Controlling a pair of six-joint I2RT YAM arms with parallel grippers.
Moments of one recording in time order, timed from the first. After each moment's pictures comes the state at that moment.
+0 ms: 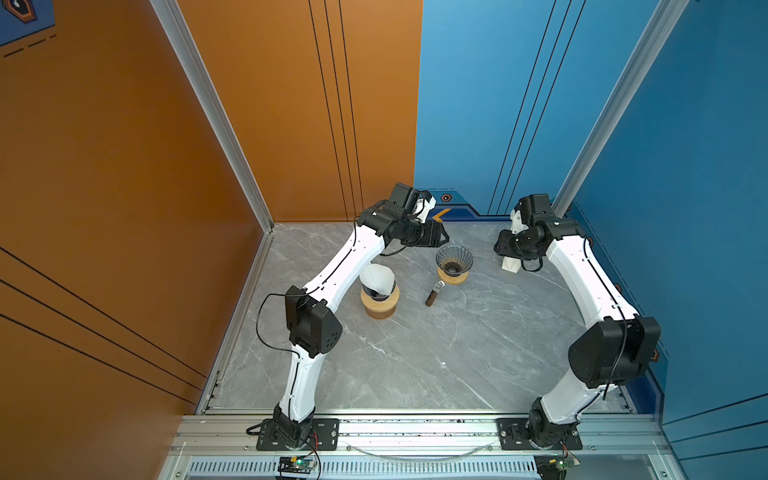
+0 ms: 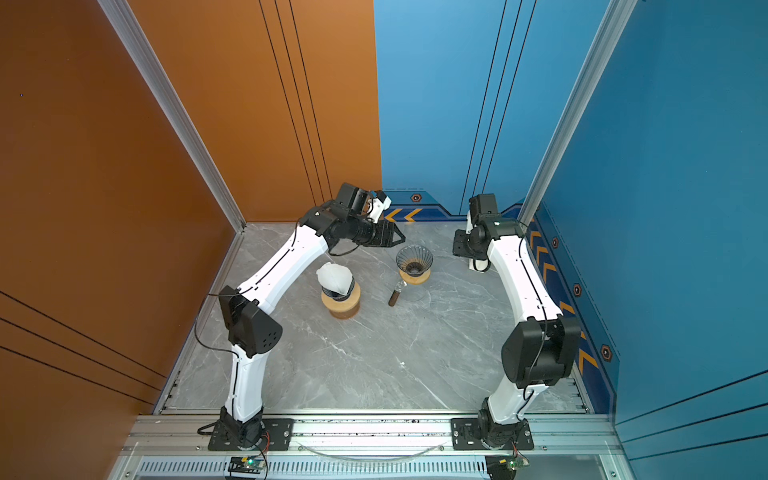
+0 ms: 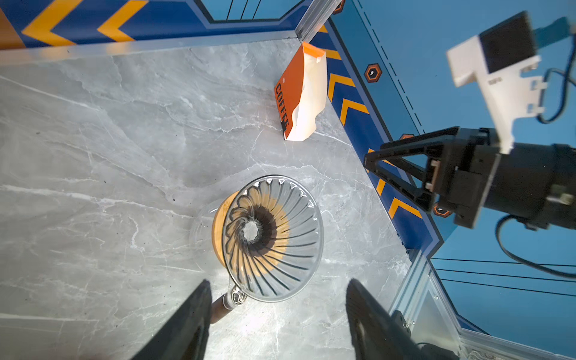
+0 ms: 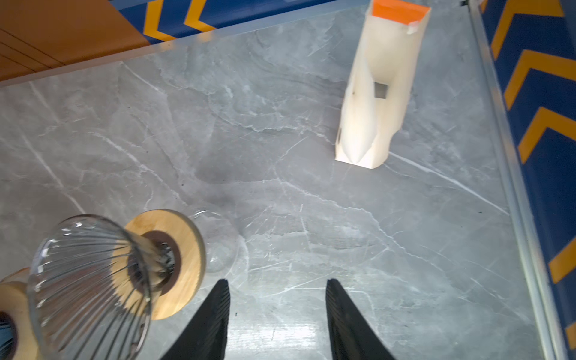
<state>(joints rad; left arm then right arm) -0.59 2.08 2.27 -0.89 0.38 -0.36 0.06 1.68 1.67 -0.95 0.01 0.21</state>
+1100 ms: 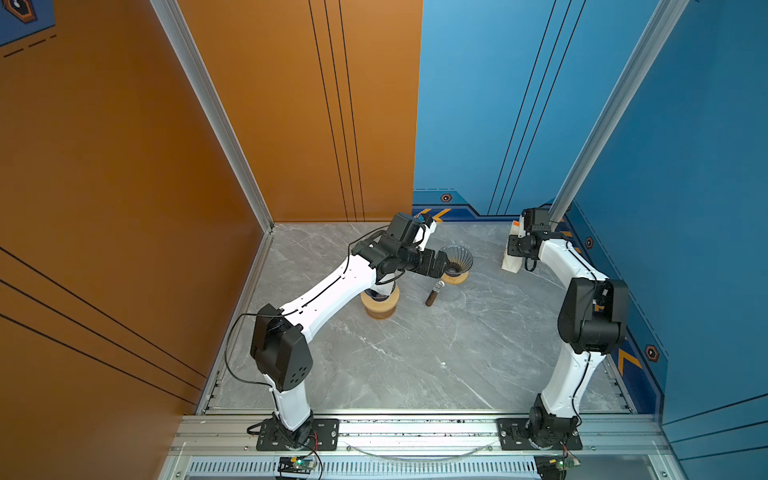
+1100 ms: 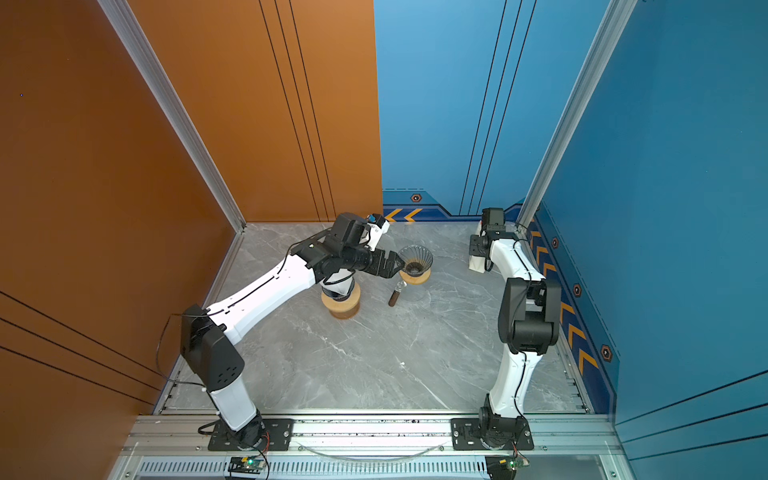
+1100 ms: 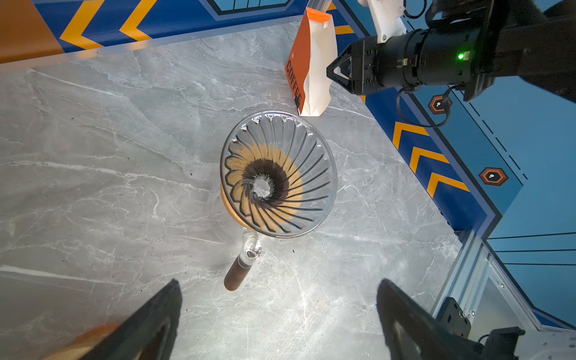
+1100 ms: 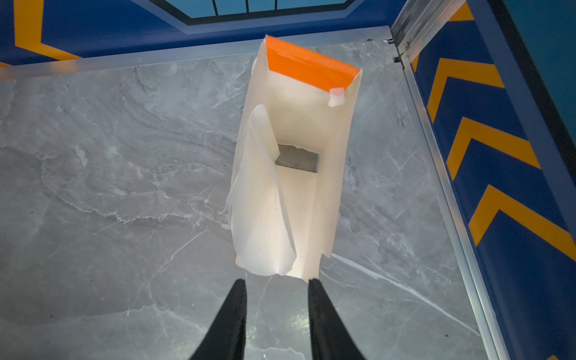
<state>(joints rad) -0.67 1.78 1.70 -0.60 0.23 -0.31 -0.08 1.99 1.61 -0.50 0.12 0.05</state>
